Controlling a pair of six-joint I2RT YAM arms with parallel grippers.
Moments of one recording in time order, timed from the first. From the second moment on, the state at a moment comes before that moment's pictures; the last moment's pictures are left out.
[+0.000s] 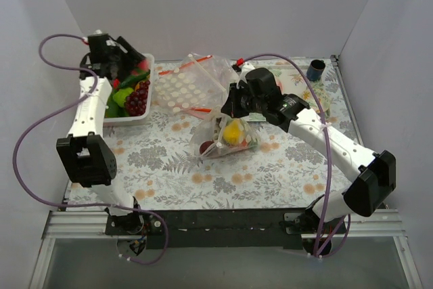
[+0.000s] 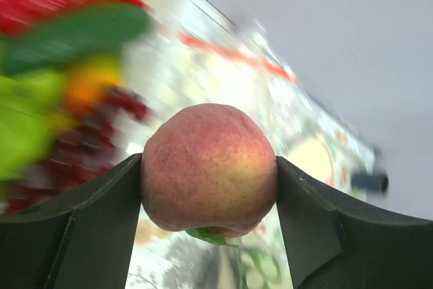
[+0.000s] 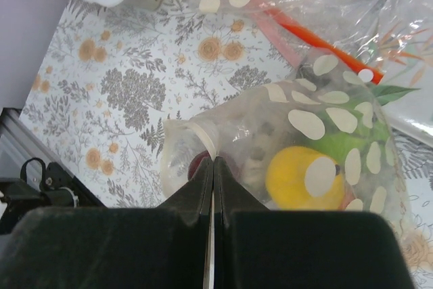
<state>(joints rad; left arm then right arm) 0.15 1.74 1.72 -0.54 0.14 -0.70 0.73 1.44 1.34 -0.44 -0.15 0.43</state>
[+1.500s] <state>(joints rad) -0.54 1.45 1.09 -0.35 0.34 -0.78 0.70 1.50 1.46 -0.52 -0.13 0.49</state>
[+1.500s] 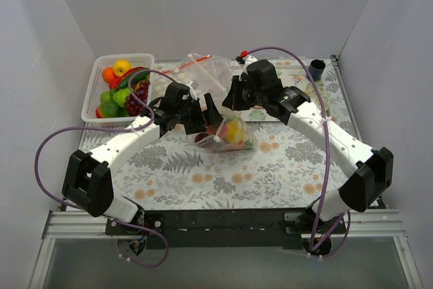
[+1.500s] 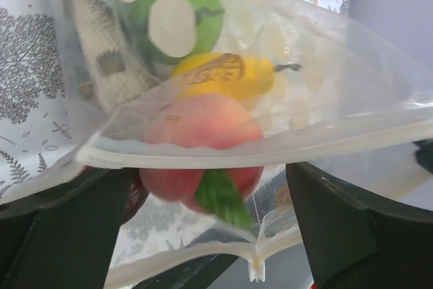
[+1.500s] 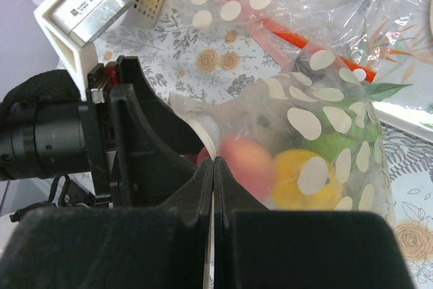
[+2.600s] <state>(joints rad) -0.01 1.37 1.35 -0.62 -0.25 -0.69 0.69 1.48 1.37 -0.46 -0.21 0.47</state>
